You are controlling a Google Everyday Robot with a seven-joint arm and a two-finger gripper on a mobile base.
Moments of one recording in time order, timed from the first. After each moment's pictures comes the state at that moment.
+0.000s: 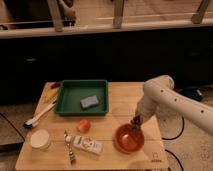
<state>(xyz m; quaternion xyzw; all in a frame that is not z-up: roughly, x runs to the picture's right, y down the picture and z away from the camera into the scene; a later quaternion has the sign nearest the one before) 0.186 0.177 0.750 -0.33 -0.15 -0.21 0.91</state>
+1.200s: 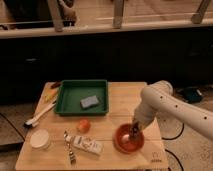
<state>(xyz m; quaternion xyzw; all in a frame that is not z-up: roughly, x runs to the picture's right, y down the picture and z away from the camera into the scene) 0.170 0.203 0.725 -0.34 -0.18 -0.24 0.89</state>
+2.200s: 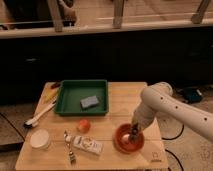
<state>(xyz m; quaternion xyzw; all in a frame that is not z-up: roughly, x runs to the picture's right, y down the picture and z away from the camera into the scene) 0.164 0.209 0.724 -0.34 -0.20 -0.25 0.89</state>
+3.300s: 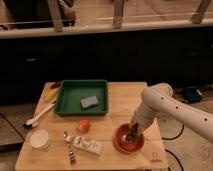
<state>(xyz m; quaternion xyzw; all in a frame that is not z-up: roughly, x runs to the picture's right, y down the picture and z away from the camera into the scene) 0.163 0.213 0.724 -0.33 -0.22 -0.26 0.88</state>
